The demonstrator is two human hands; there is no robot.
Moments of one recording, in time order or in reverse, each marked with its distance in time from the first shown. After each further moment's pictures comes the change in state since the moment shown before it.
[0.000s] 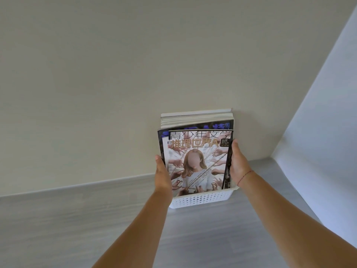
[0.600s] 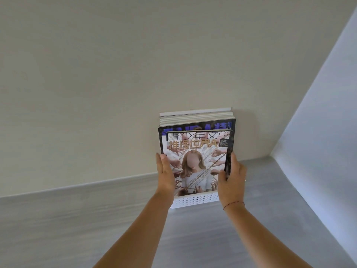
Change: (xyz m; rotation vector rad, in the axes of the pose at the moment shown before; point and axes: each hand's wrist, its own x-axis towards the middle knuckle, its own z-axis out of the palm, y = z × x) left_hand -0.005 -0.002 0.007 0.200 -0.074 0.166; right_hand -0.050 0.053 0.021 -0.674 0.495 -0.494
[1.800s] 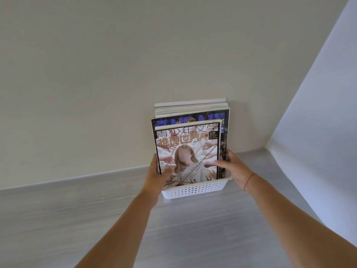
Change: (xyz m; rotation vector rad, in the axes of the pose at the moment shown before) left_hand -0.002 -0.024 -0.033 0.158 -0.159 0.160; right_hand 0.065 0.039 -0.026 0.406 -0.722 0.278
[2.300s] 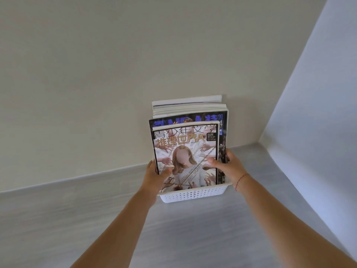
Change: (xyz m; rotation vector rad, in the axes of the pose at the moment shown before) left_hand -0.005 -0.010 0.005 0.085 0.037 -0.050; right_hand -0.032 0.000 0.016 -0.003 0.200 -0.063
